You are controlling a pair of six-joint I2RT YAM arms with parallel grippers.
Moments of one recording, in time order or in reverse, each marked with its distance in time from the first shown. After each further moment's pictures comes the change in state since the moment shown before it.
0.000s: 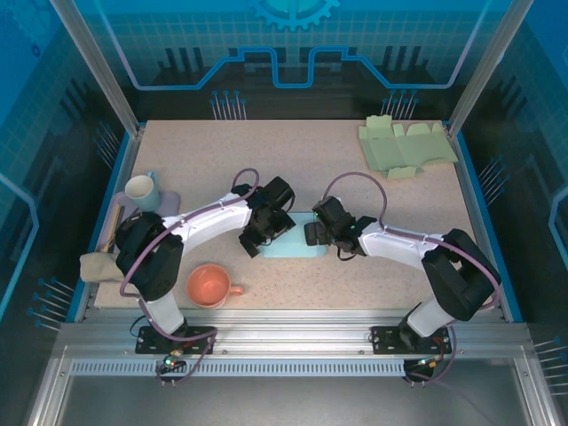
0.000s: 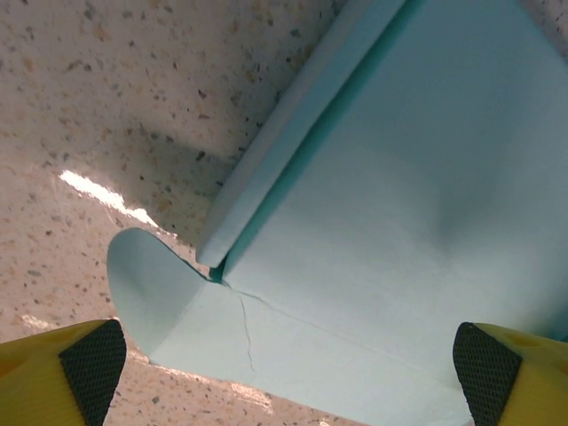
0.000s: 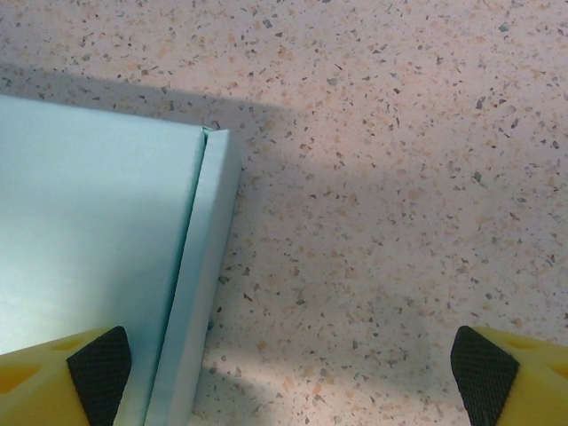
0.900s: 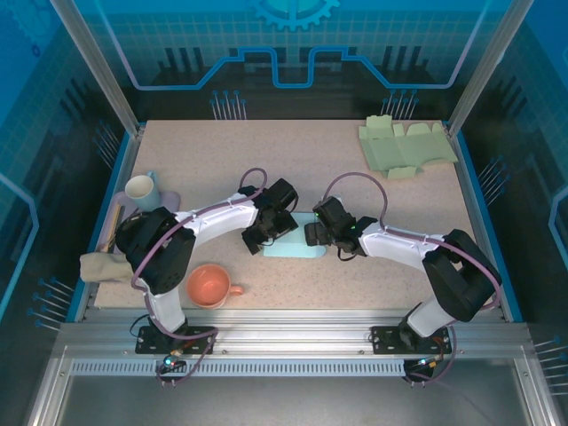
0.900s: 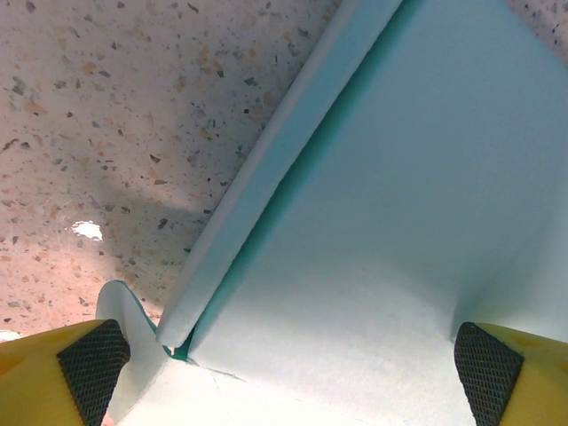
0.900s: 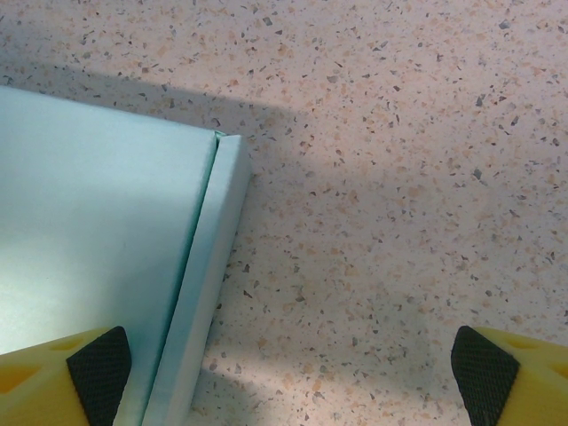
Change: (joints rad) left arm 0.004 0.072 -0.002 0.072 -0.040 0.098; right arm 0.000 -0.004 -0.003 0.000 -0.002 0.001
